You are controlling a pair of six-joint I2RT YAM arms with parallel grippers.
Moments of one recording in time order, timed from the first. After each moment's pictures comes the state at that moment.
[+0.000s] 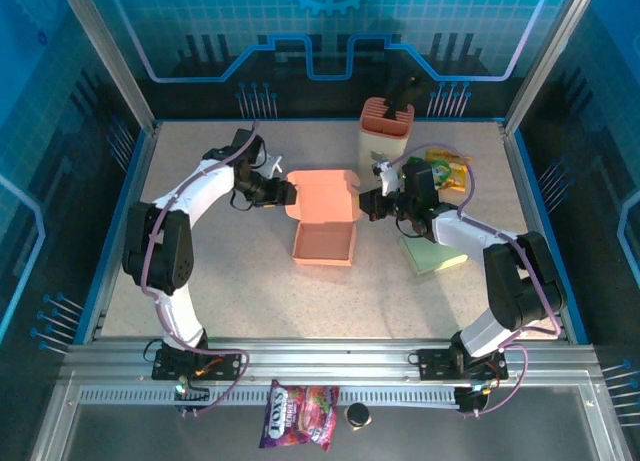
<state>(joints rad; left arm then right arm) -0.20 1.85 1.45 -0.78 0.48 -0.16 0.32 1.58 0.88 0.12 -0.53 0.19</state>
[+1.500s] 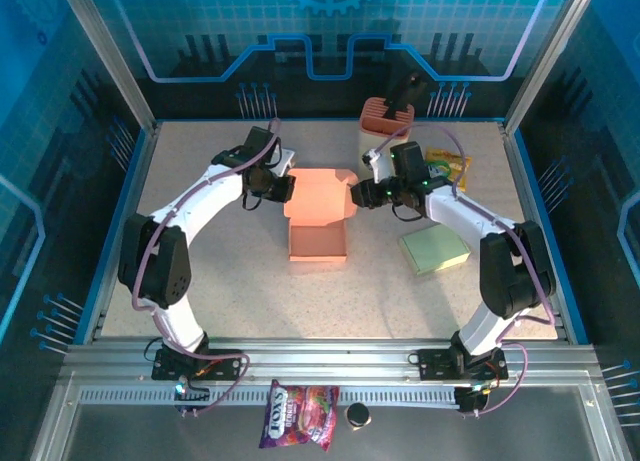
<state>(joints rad) -0.32 1.76 1.43 -0.72 0.19 -0.08 0.34 1.68 1.20 -0.32 -0.49 0.09</state>
